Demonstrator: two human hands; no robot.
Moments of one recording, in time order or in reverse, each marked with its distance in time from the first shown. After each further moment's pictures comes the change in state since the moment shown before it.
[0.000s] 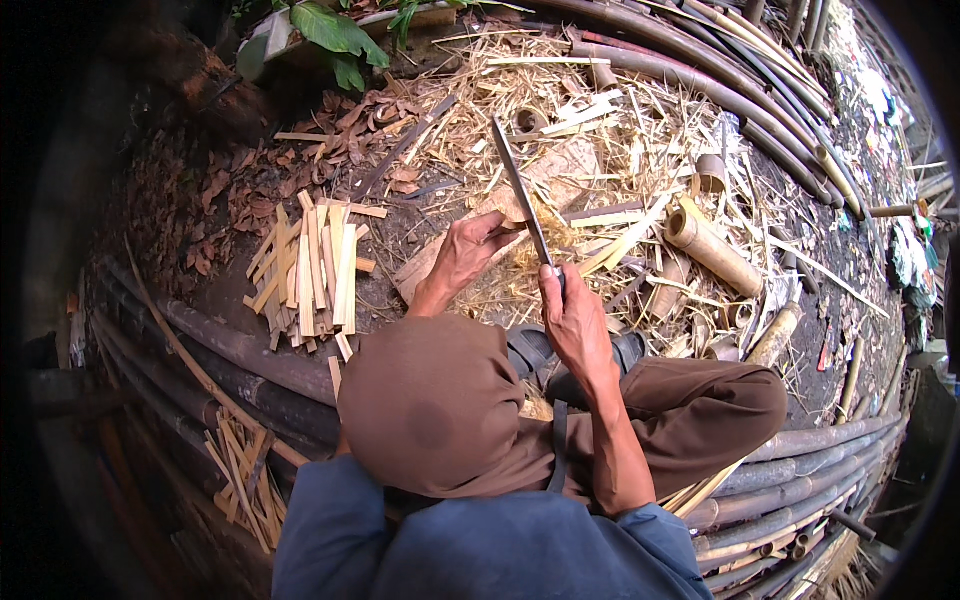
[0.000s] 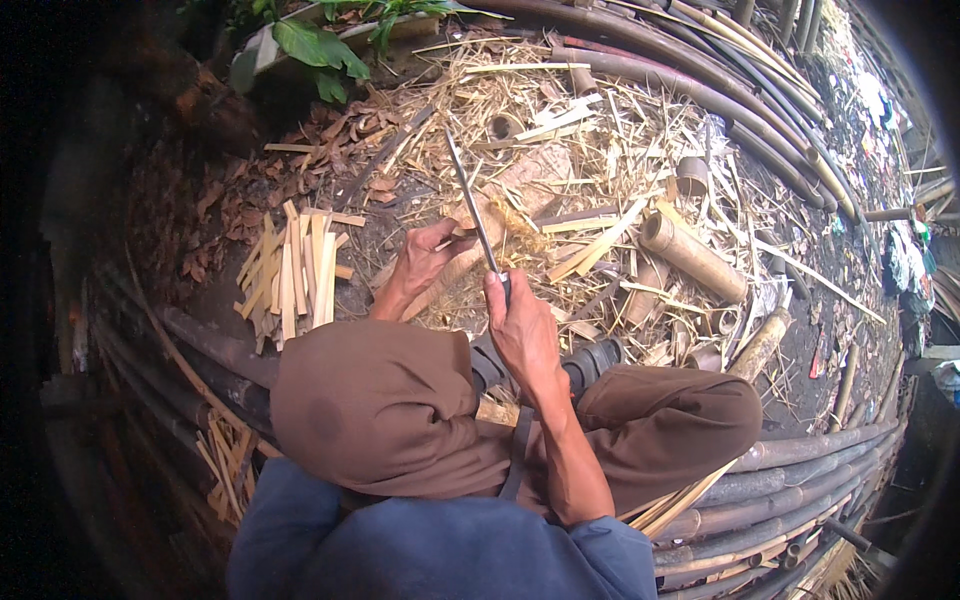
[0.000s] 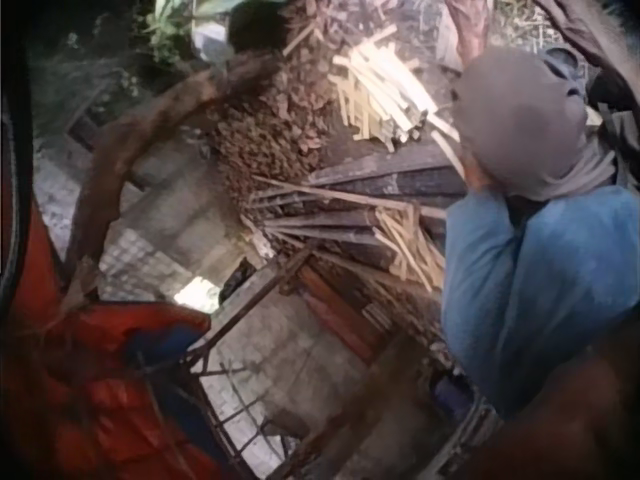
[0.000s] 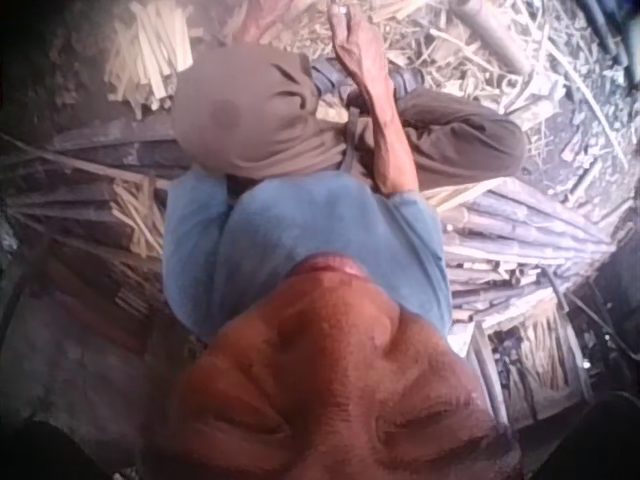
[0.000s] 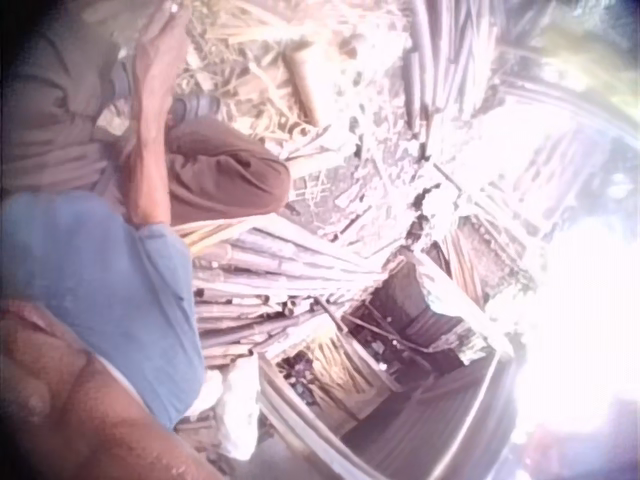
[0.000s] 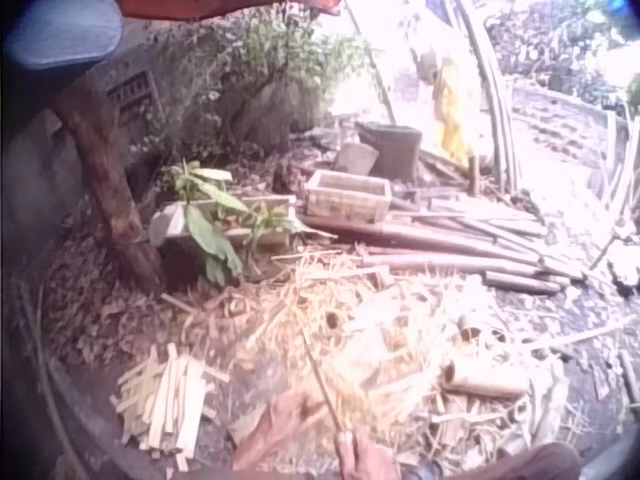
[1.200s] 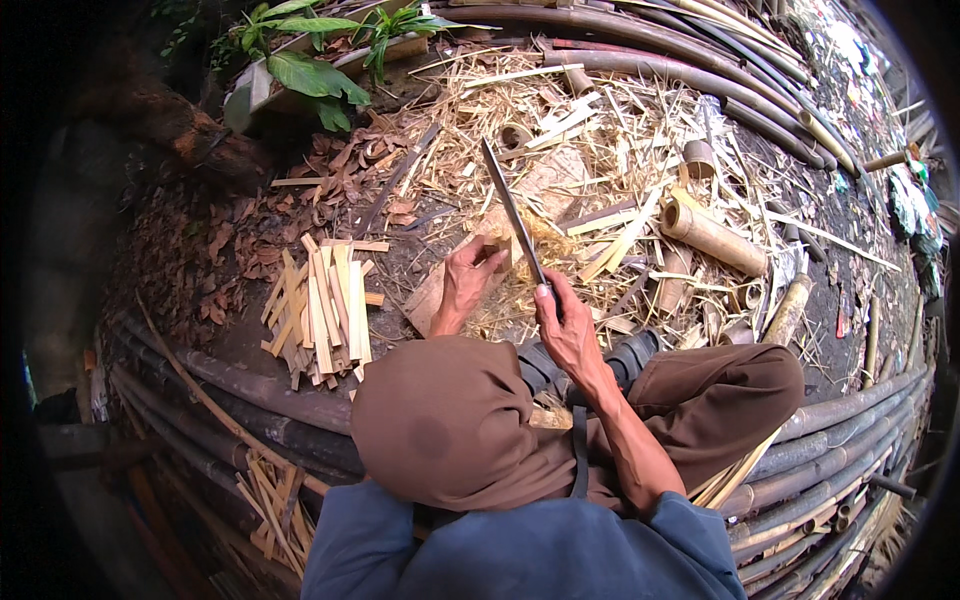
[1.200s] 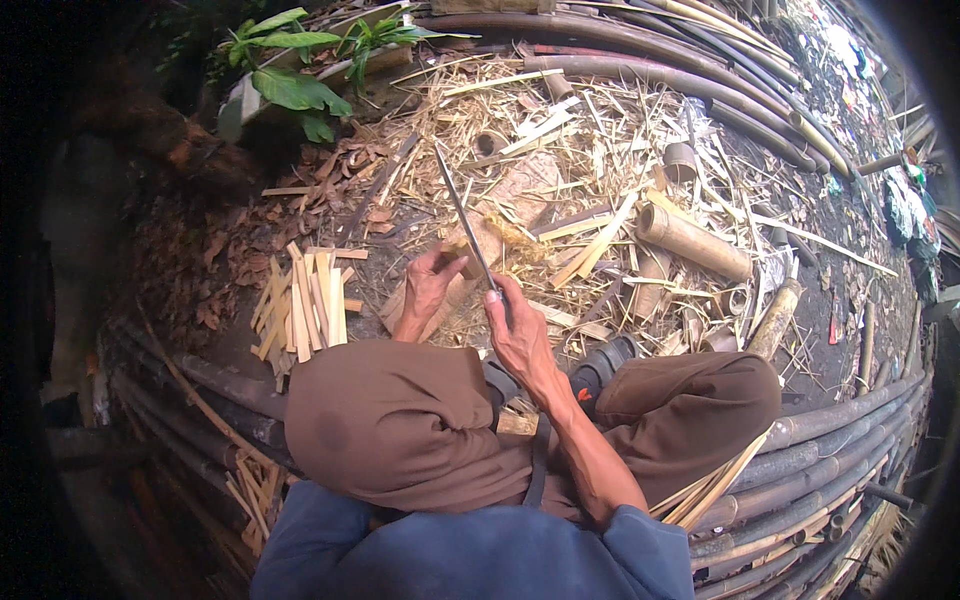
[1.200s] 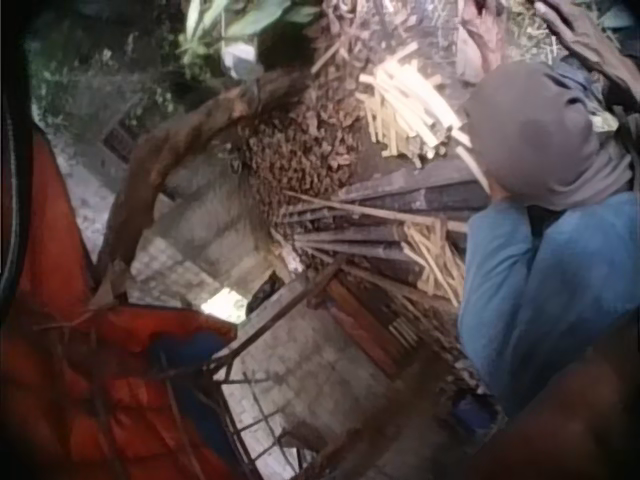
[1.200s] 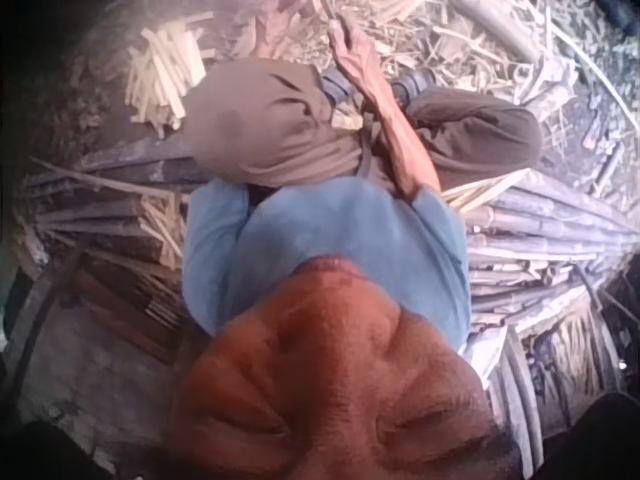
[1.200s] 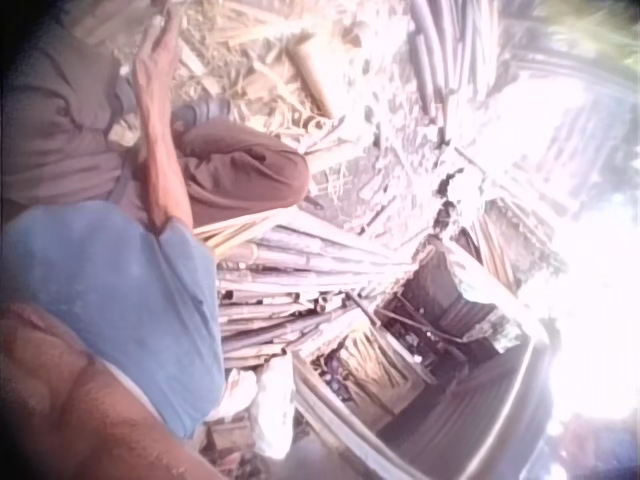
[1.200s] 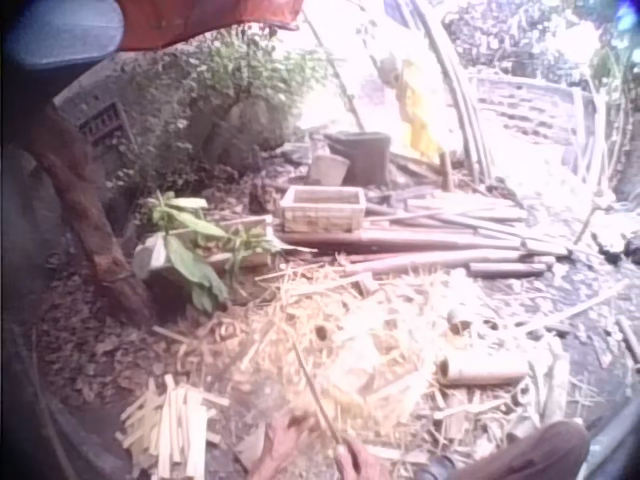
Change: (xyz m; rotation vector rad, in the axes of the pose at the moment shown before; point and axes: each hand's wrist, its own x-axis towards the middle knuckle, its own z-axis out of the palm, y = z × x) left_hand -0.008 -0.047 0.028 -0.279 0.087 -0.173; right_hand -0.002 0.016 0.014 0.315 0.003 0.037
